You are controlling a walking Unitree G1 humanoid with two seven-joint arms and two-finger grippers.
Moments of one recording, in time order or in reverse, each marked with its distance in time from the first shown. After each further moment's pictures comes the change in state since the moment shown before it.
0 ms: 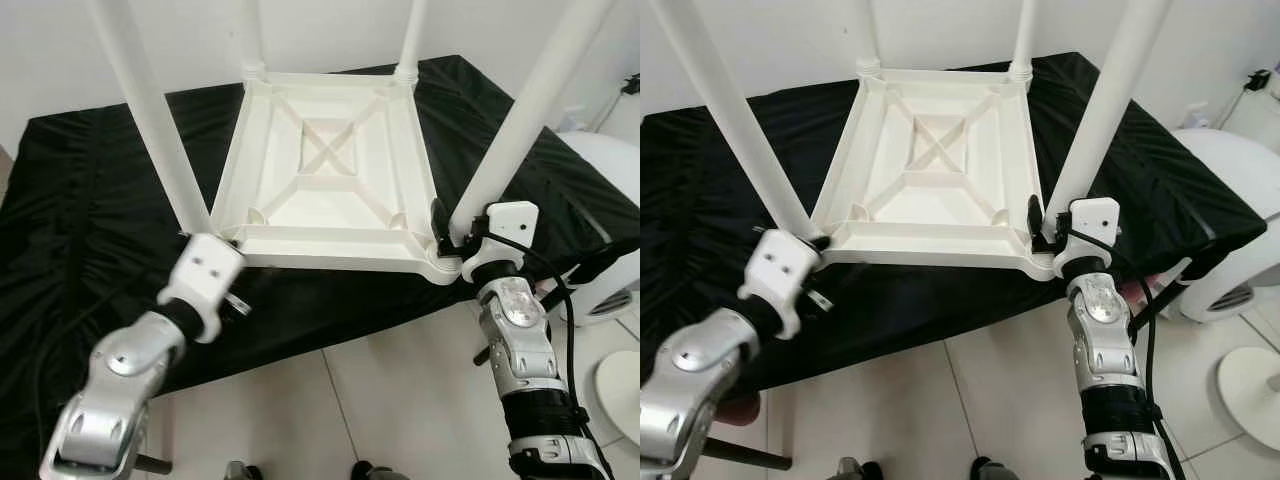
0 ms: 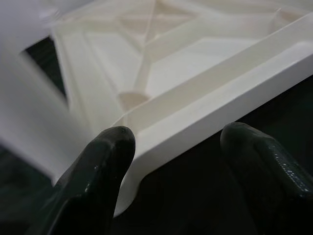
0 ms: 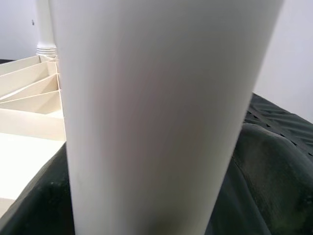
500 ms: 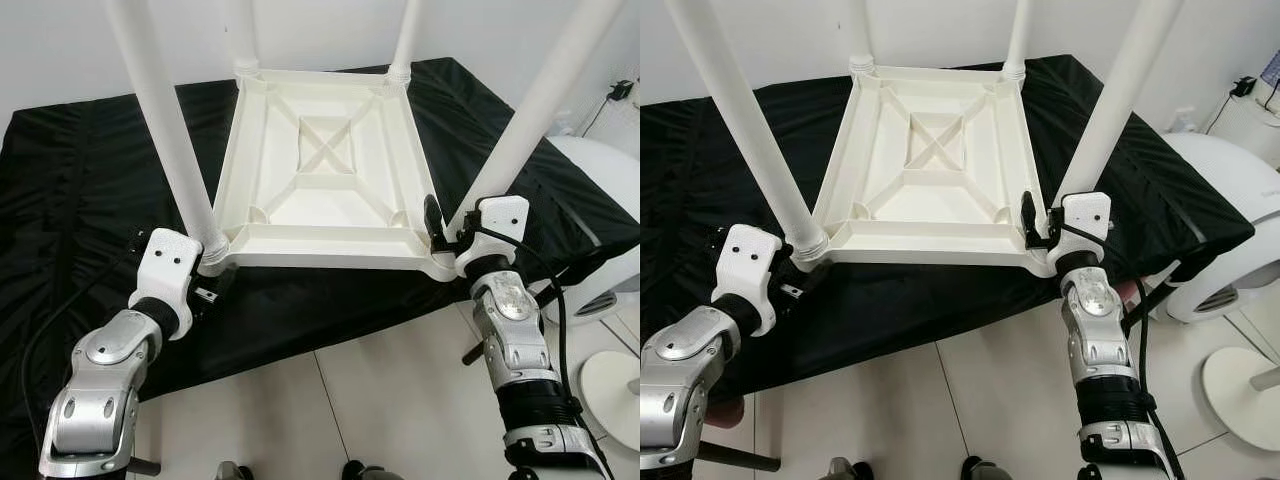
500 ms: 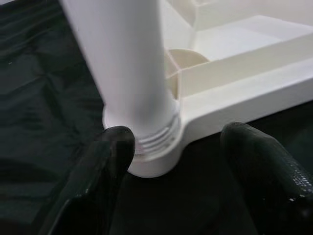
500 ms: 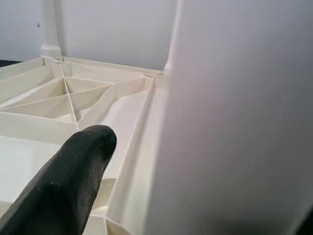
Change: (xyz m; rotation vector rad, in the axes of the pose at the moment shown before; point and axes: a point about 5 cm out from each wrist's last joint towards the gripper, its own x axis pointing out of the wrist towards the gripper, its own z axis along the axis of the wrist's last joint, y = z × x) left arm 0.003 0.016 -0.016 -0.169 0.073 0.121; right arm 0.007 0.008 0.001 0.005 -0.015 0.038
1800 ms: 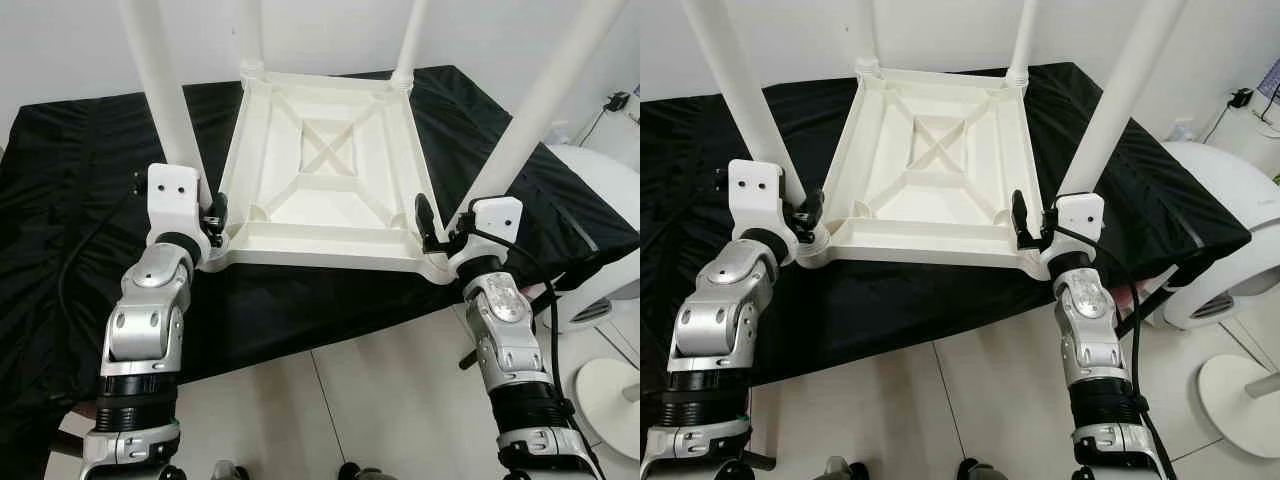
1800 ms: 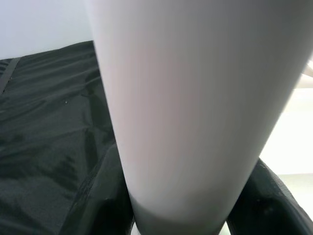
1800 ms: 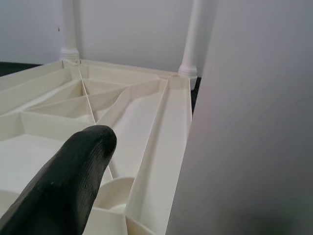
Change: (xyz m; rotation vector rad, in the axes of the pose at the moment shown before) left arm 0.061 0.008 0.036 -0.130 -0.123 0.249; right arm -0.006 0.003 -0.004 0.033 0.015 0.020
